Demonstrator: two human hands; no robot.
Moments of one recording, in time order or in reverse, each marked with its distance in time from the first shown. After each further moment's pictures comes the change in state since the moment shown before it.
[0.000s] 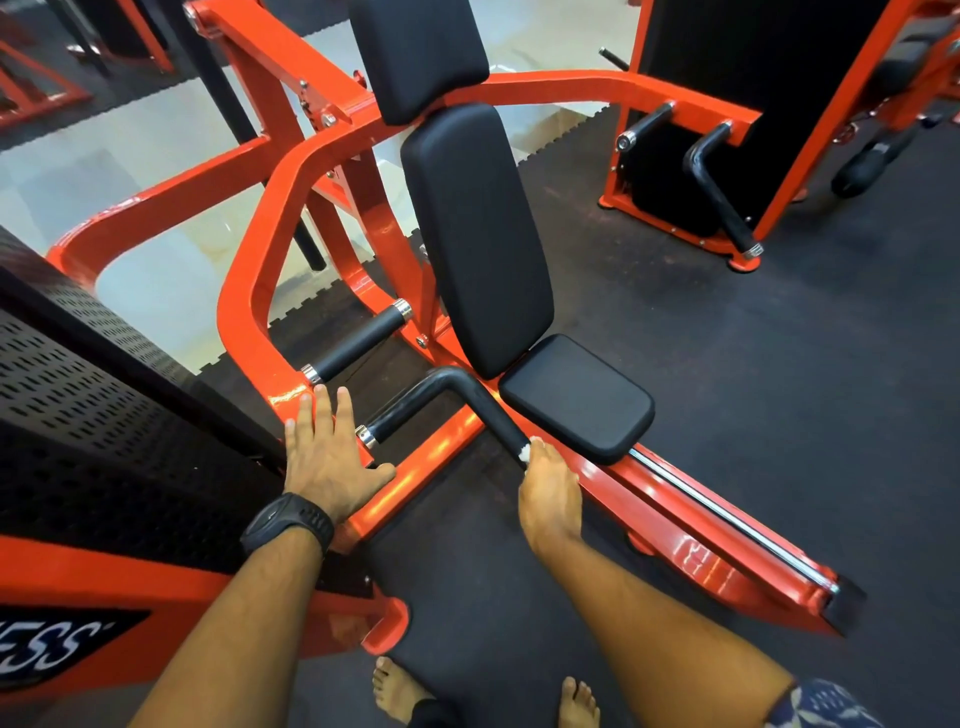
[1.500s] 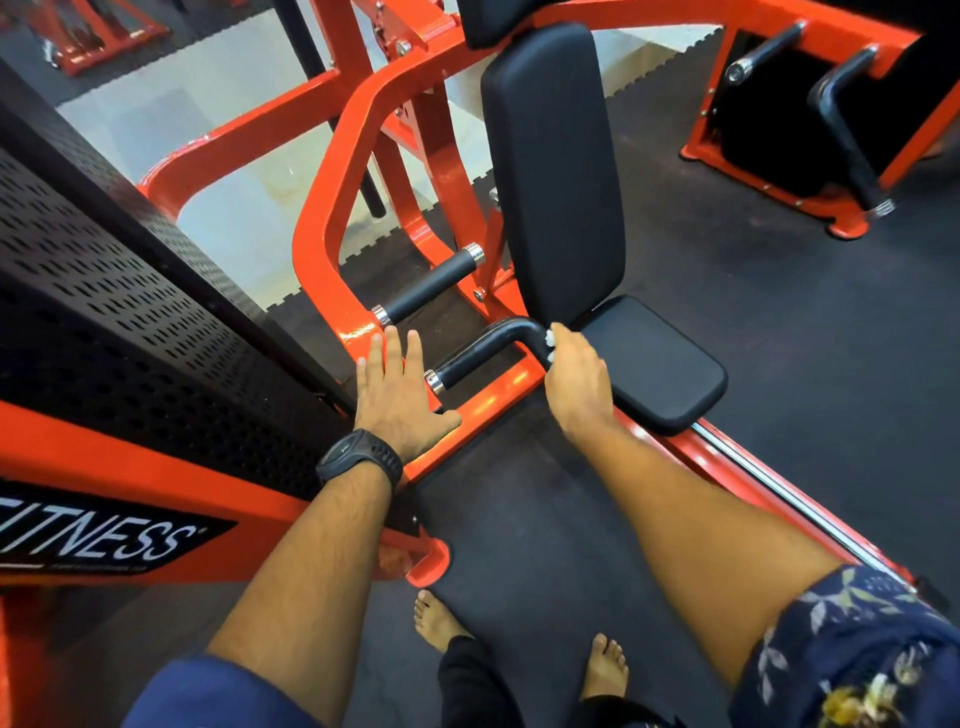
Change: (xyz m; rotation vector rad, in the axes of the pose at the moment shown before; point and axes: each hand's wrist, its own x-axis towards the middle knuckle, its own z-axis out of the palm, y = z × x) left_hand -0.004 -0.005 0.001 -0.031 0.009 0.034; right_hand 0.062 -0.070 -0.008 0.083 0.035 -0.195
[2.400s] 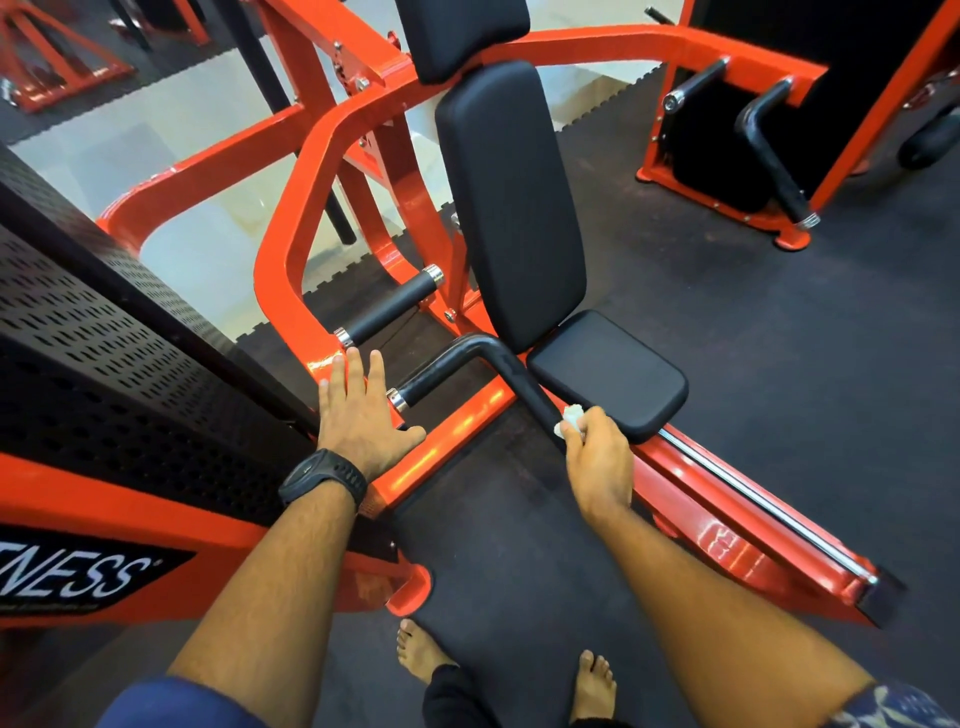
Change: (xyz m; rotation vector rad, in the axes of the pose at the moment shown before) left_hand 0.000 0.003 0.000 0.024 0.014 -0.024; right_hand -0.071 0.067 -0.015 0.175 0.059 0.302
